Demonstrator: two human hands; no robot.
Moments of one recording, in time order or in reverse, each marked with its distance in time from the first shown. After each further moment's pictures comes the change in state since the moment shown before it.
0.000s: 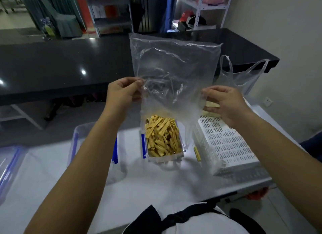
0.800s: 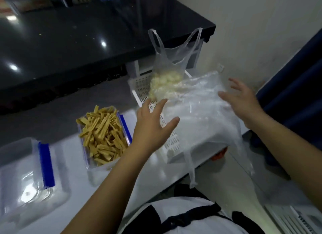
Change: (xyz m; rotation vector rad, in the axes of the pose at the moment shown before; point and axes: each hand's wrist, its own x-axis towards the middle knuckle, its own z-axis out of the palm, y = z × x) left_hand -0.084 -0.090 0.205 0.780 -0.511 0.140; right_hand -0.037 0.049 -0.229 -0.368 0.404 0.098
